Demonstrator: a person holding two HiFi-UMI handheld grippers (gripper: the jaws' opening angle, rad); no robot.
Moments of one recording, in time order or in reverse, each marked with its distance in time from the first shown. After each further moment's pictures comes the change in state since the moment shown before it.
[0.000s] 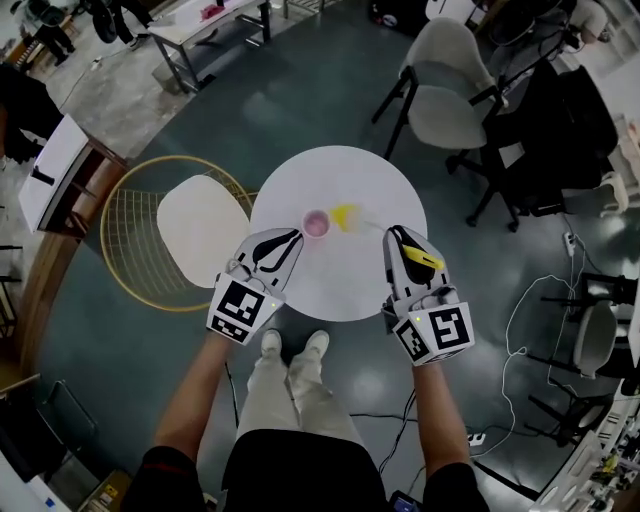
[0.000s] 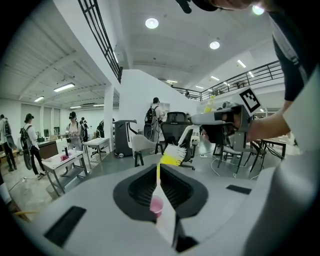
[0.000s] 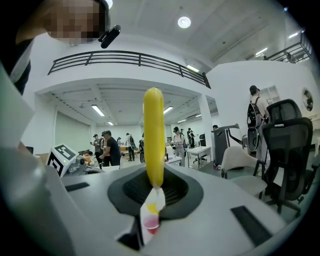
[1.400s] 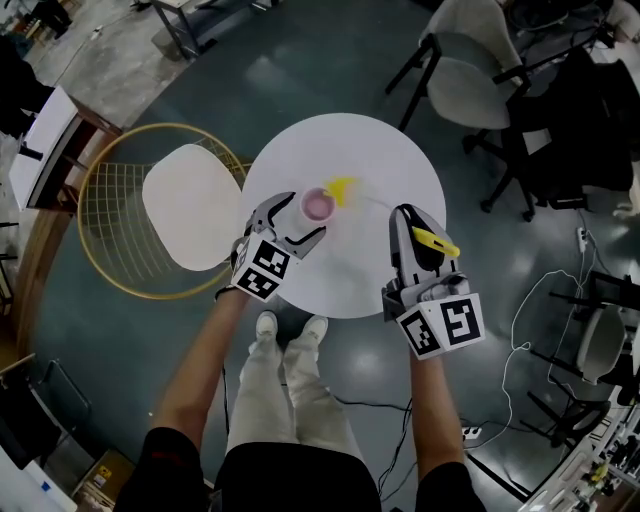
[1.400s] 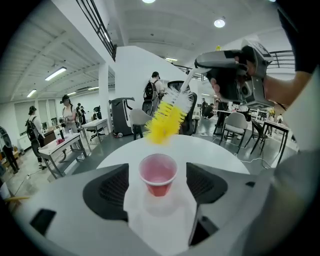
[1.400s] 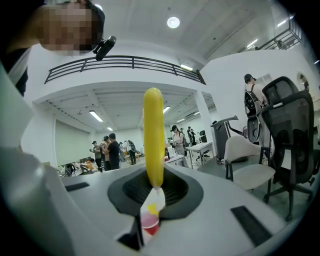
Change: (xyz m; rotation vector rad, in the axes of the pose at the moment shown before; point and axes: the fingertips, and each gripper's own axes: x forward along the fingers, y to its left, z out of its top) left arm 0.093 0.014 -0.153 -0.002 0.251 -0.011; right arm 0.035 -0.018 -0.053 0.097 -0.015 0.019
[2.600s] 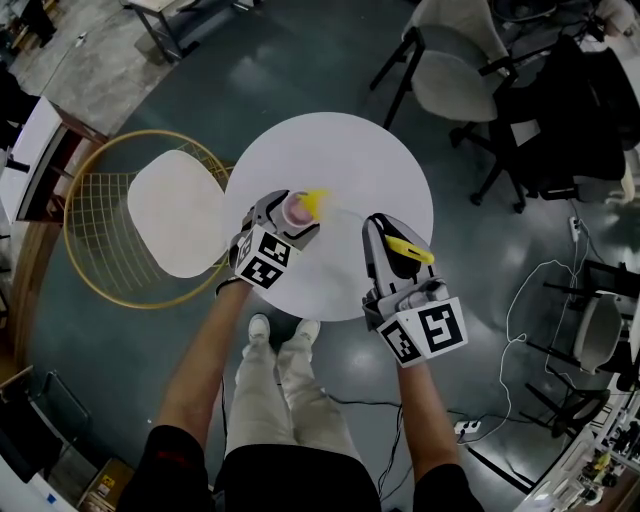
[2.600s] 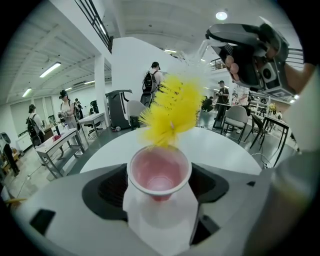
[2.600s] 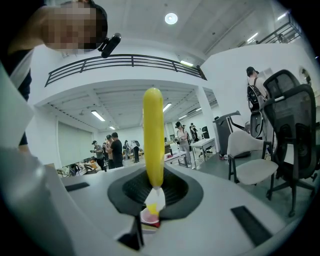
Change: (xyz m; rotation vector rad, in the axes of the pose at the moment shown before) left arm 0.049 -0.003 -0.021 0.011 0.092 -0.014; right arm -0.002 0.007 -0.018 0.019 0.033 0.034
